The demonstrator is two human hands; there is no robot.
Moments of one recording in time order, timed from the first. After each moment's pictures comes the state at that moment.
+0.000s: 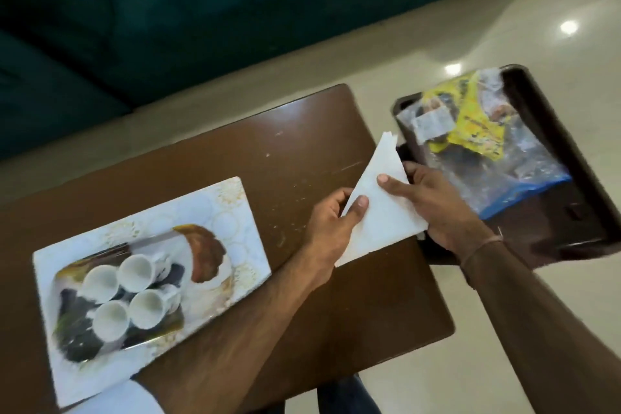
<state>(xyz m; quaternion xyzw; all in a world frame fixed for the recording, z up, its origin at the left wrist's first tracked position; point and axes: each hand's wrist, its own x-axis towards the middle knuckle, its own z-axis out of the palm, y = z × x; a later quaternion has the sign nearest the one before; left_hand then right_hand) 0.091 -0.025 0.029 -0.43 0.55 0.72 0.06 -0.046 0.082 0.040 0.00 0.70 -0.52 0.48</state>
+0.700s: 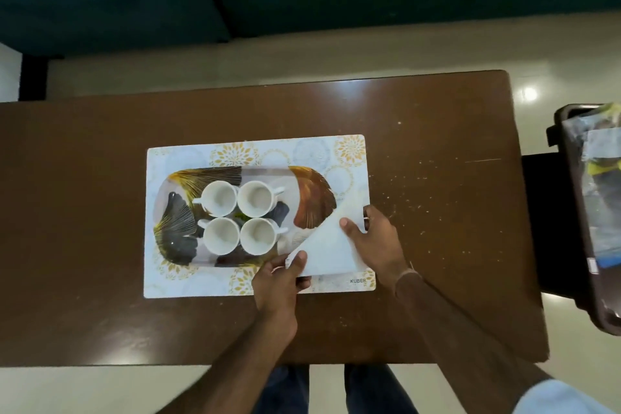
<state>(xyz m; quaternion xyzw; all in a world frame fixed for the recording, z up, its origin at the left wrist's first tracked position) 0.371 -0.080 -0.052 -0.76 0.21 0.60 -0.16 0.192 -0.044 -0.057 -0.16 0.82 -0.28 0.48</state>
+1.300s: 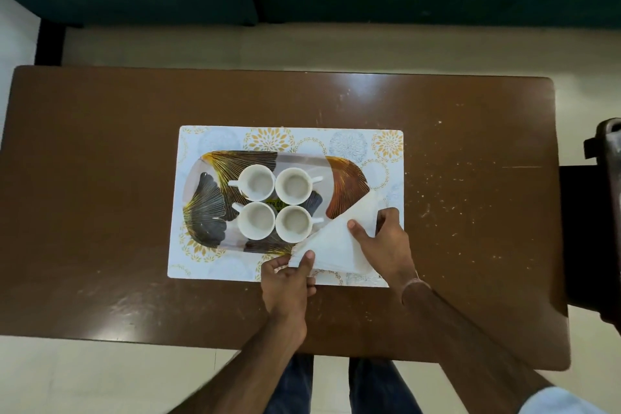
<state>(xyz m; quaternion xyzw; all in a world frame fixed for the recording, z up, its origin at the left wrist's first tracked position) 0.411 -0.082 -0.055 -0.77 0.20 0.58 -0.19 0.240 -0.058 -0.063 -0.16 0.84 -0.26 0.44</state>
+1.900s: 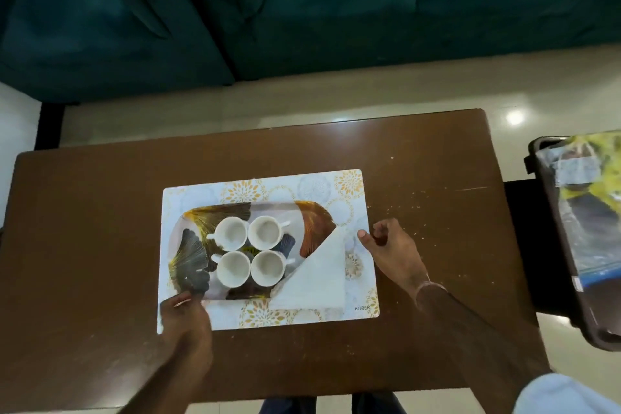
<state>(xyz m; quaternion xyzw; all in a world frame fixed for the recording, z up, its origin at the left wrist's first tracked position) 0.490 -0.162 -0.040 -0.84 0.35 0.35 -0.21 0.151 -0.042 -0.049 -0.23 0.85 -0.25 0.41</state>
